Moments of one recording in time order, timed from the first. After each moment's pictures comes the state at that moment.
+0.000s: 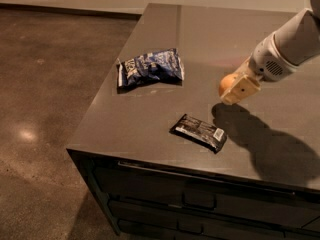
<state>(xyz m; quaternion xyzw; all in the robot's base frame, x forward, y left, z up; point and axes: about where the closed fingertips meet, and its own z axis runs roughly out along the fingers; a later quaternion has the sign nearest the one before) 0.549 -0.204 0.892 -0.48 0.83 0.09 0.26</state>
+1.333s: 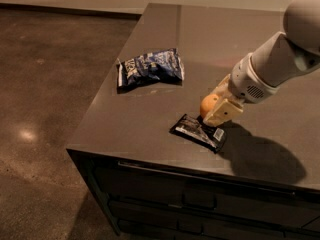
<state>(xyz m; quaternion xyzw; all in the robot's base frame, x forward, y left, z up) 0.507 -0.152 0.863 -0.56 0.78 0.11 0.24</state>
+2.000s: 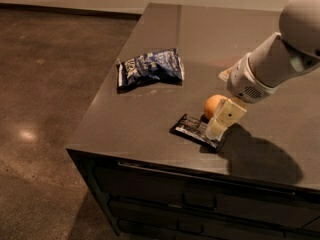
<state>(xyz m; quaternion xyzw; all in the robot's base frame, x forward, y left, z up) 0.512 -0.155 0.861 -0.56 0.79 0.09 0.24</state>
